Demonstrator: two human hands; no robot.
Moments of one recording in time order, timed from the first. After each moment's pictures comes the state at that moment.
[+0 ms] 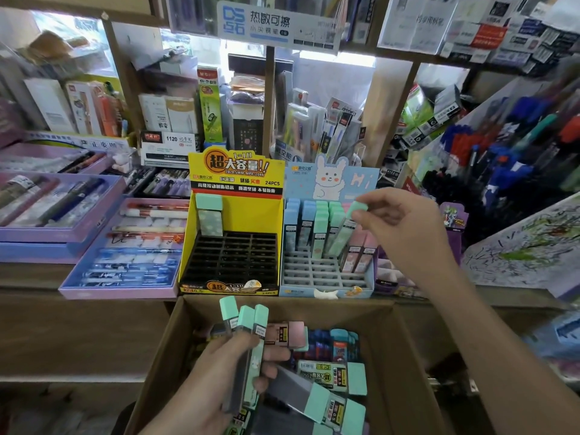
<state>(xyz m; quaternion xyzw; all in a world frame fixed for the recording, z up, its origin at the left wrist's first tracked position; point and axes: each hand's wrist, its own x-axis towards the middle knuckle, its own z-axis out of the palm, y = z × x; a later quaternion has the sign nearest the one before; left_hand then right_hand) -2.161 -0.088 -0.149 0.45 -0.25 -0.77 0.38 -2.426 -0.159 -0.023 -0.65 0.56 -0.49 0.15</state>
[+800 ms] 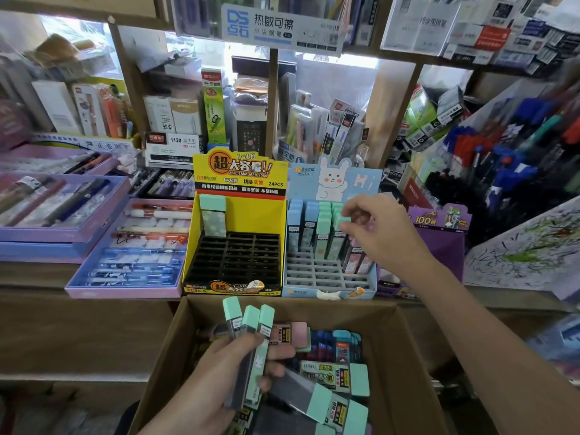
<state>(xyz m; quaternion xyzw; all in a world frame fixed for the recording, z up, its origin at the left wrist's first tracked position) -2.158 -0.089 -0.146 0.44 -0.22 -0.79 0.37 -2.431 -0.195 -0.043 -0.75 0.57 -0.34 0.06</state>
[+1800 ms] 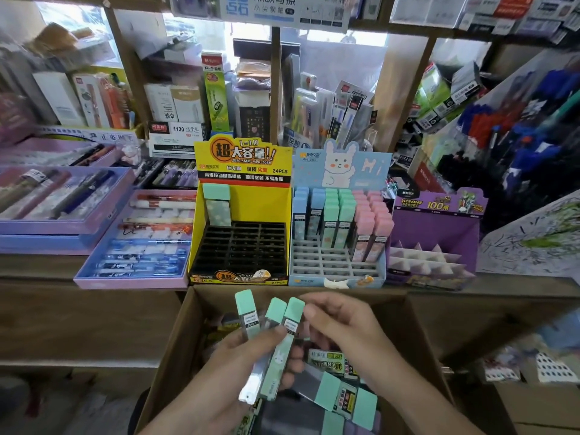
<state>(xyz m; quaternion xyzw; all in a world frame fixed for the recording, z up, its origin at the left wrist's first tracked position) -2.165 -0.074 -0.128 0.46 -0.27 -0.77 0.36 -2.363 -0.085 -0.136 -0.50 0.51 -0.42 0.56</state>
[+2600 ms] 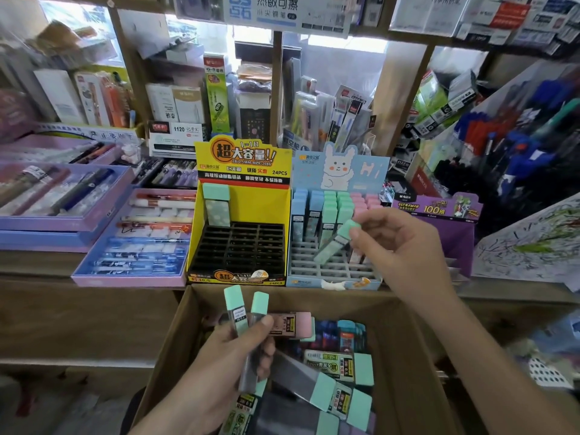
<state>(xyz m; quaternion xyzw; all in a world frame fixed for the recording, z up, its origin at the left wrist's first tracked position) -2.161 -0.080 -0.137 0.48 -0.27 -0.74 0.40 -2.413 -0.133 -0.058 -0.65 0.50 -0.53 0.24</state>
